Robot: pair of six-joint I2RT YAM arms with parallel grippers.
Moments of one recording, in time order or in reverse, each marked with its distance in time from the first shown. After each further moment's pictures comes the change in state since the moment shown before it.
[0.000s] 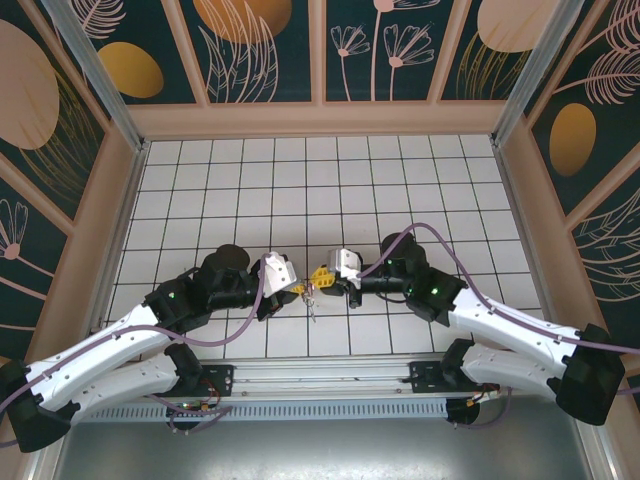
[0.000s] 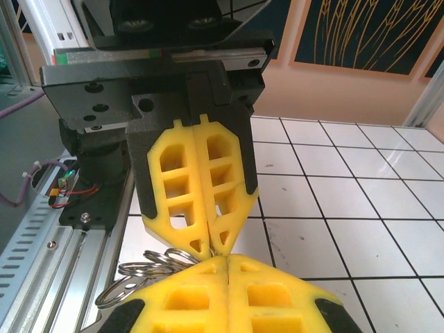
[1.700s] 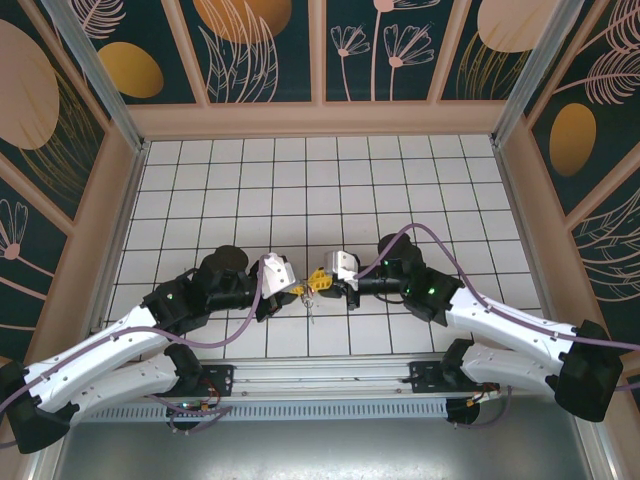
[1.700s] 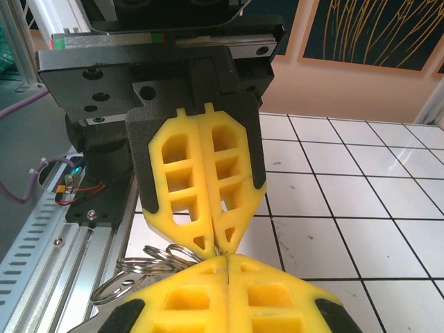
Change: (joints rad) left arm 0.000 -0.013 -0.003 -0.005 0.003 0.003; right arm 0.015 0.018 0.000 0.006 -0.003 0.000
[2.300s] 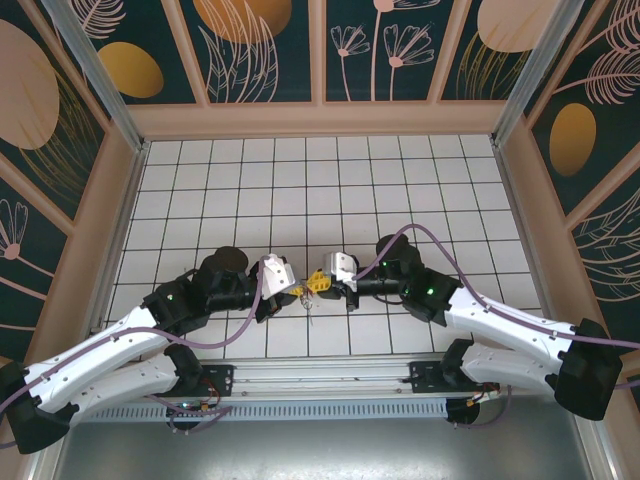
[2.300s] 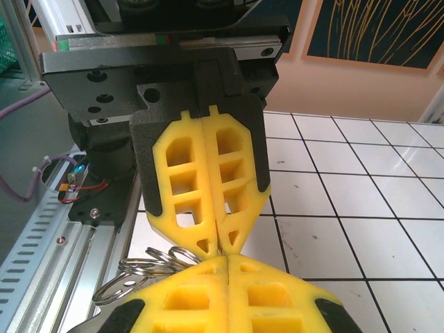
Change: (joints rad) left arm 0.000 -0.005 -0.010 0.000 0.001 0.000; right arm 0.012 0.005 0.000 0.000 0.003 0.000
